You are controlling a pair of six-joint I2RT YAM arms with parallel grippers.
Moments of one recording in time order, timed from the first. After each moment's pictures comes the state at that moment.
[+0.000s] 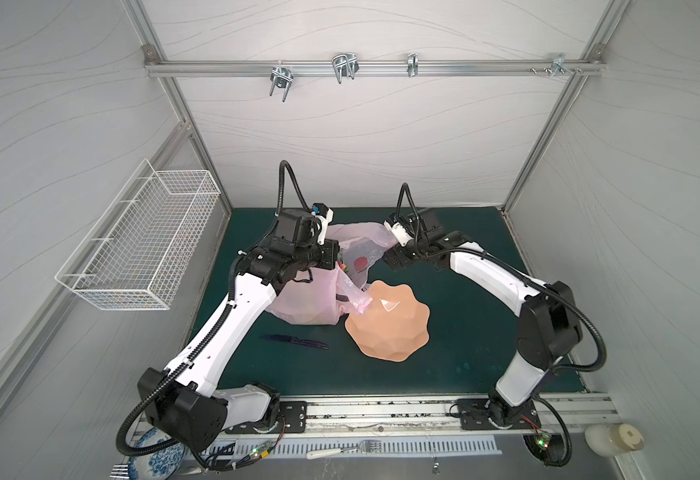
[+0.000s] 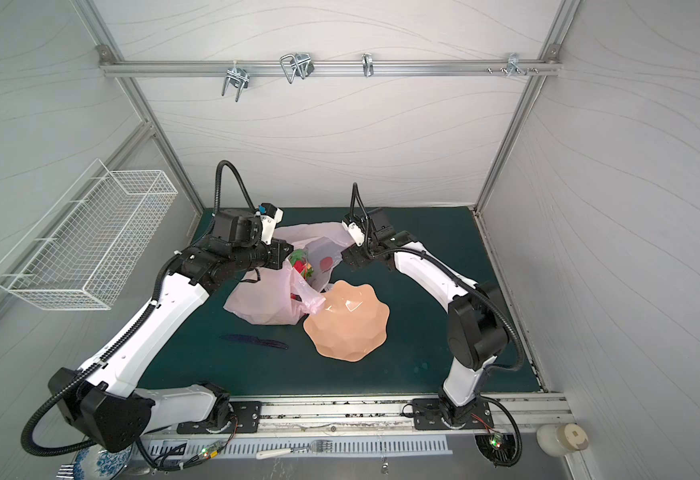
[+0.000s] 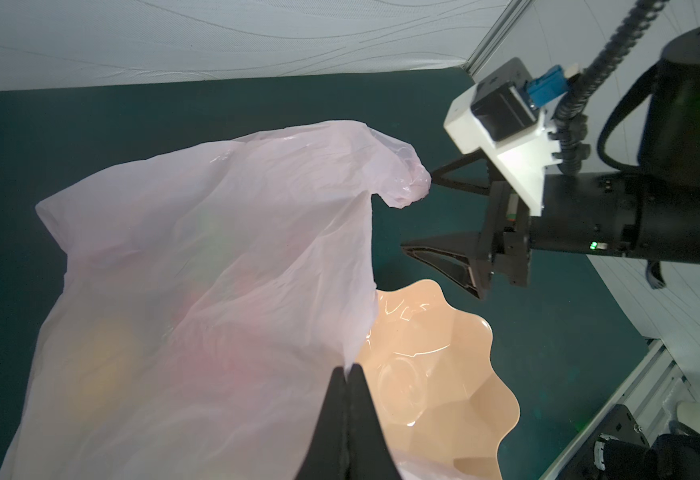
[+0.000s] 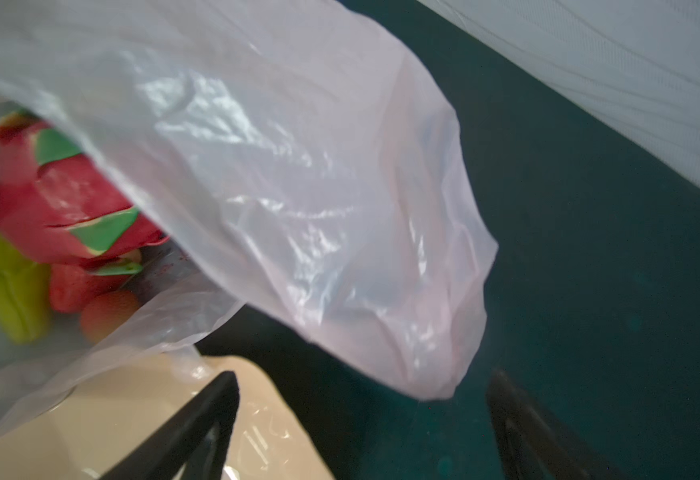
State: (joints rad) left arm -0.38 1.27 1.31 -0.71 0.23 -0.22; right arm 0.57 1.75 1.44 -0.49 -0.11 -0.20
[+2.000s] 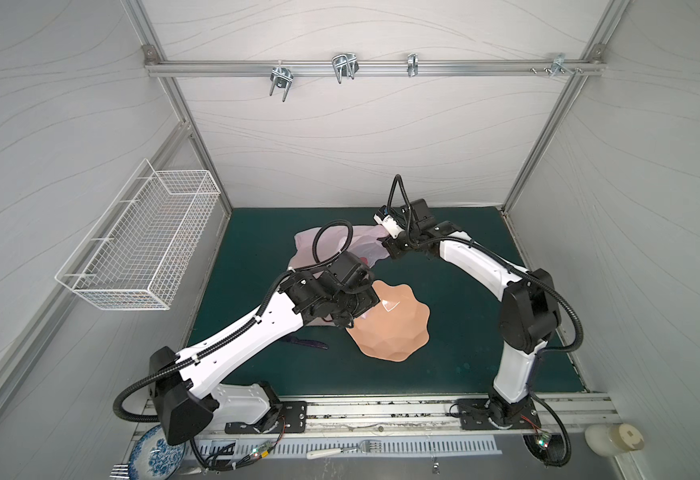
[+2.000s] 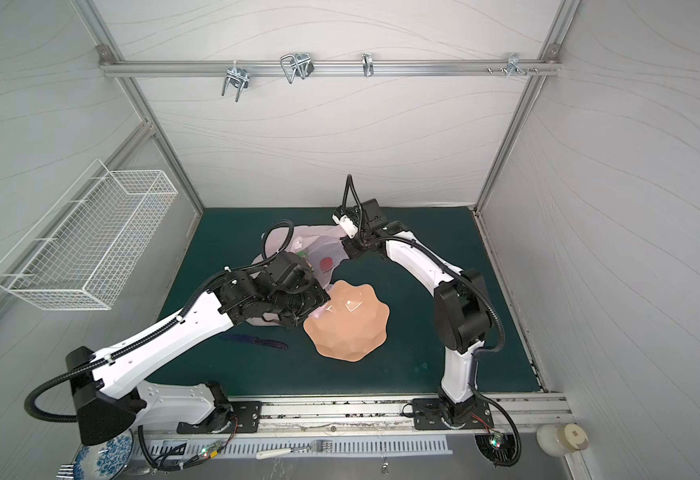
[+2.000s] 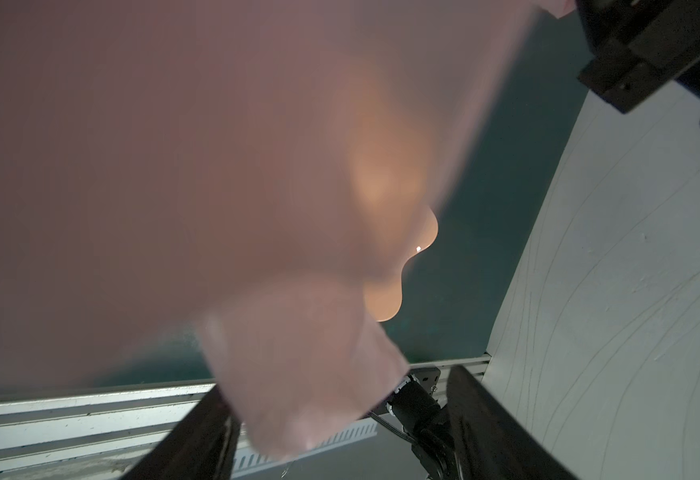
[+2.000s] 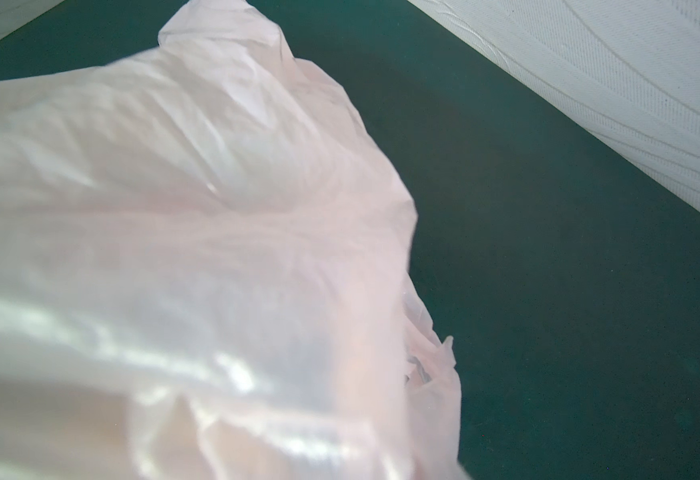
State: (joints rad) left arm -0.84 1.30 1.23 -0.94 0.03 -1.34; right arm 0.56 1.86 1.59 -0.53 -0.24 -0.23
